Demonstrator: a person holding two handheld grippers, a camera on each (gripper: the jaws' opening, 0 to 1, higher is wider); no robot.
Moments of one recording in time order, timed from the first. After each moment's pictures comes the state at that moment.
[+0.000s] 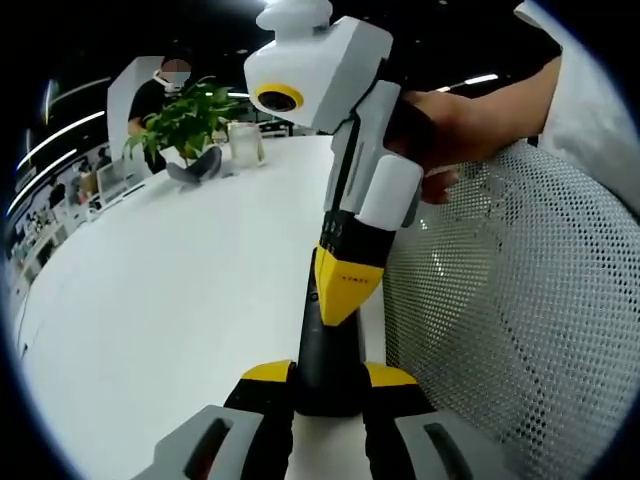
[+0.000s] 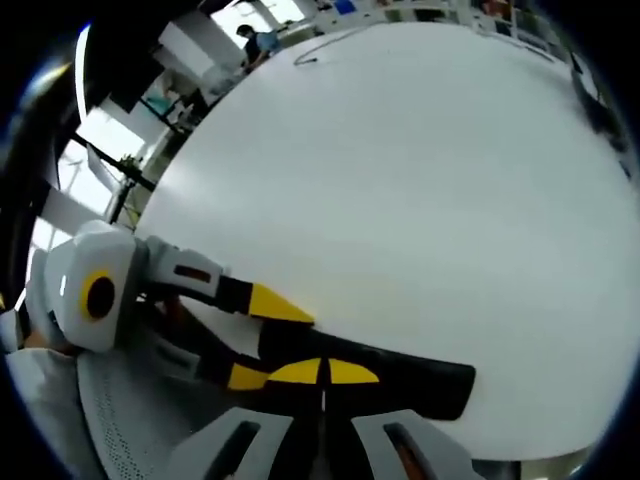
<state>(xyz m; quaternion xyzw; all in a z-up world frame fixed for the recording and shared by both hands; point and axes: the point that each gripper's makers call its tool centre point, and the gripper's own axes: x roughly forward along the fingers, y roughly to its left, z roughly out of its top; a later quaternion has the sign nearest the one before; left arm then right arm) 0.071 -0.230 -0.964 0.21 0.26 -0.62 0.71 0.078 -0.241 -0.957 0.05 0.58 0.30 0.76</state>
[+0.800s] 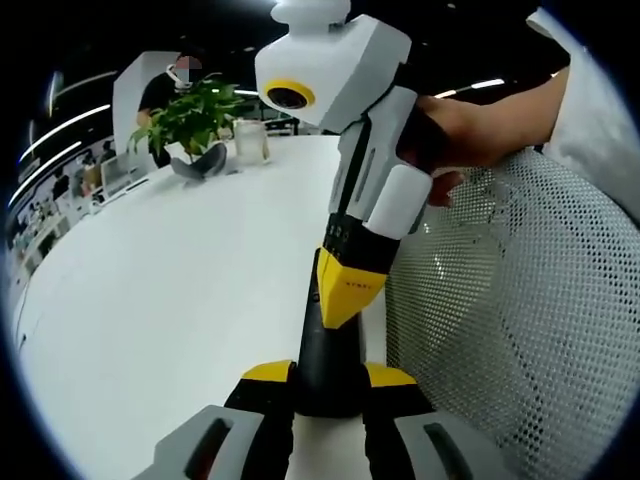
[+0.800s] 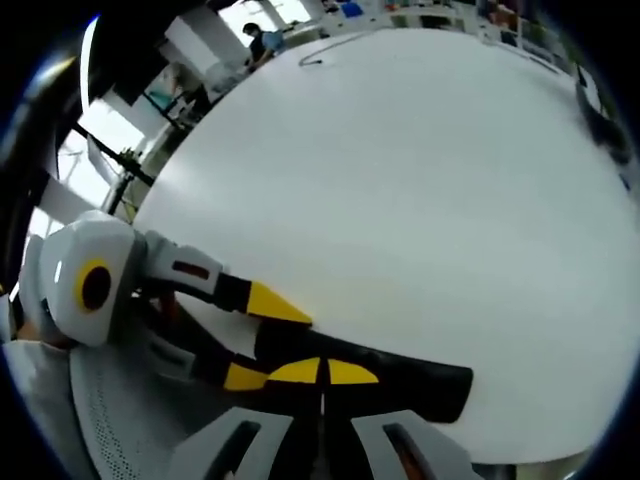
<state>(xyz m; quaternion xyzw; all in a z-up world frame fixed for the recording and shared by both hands) 0.073 -0.229 -0.964 0.20 0.27 -0.61 0.72 0.080 -0.241 -0.959 0.04 0.57 0.30 0.76</state>
